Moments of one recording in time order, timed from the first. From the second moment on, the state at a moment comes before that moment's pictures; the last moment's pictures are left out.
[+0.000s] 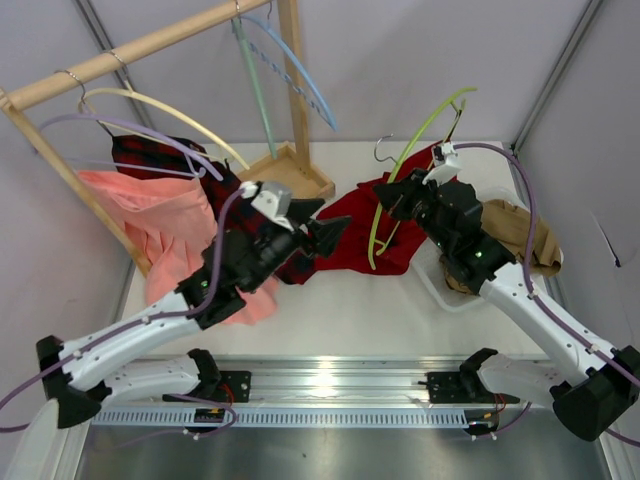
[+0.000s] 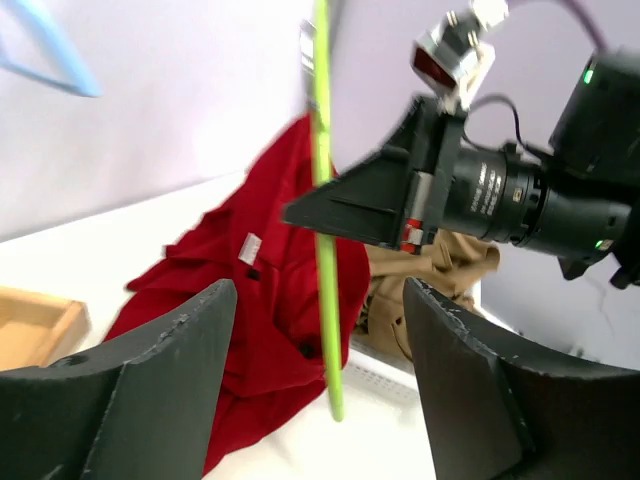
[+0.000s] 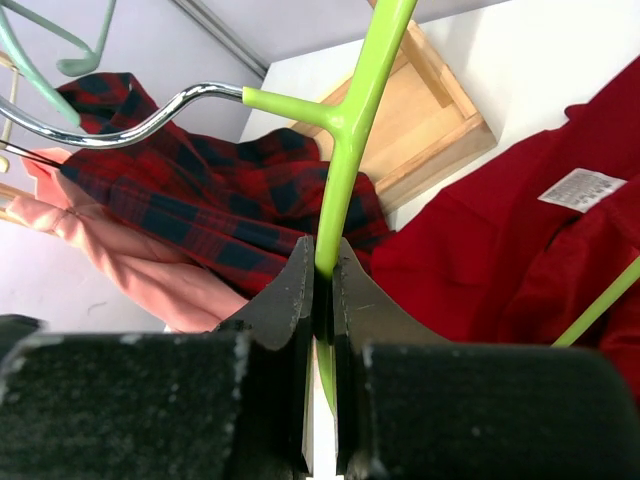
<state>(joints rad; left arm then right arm) -1.01 1.03 0.96 0.23 -0.21 -0.20 0.59 1.09 1.03 -0.02 0.09 0.65</state>
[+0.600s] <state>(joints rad) -0.94 1.31 1.10 -0.03 -0.28 -0.43 0.56 0.94 1.00 -0.13 0.07 0.61</state>
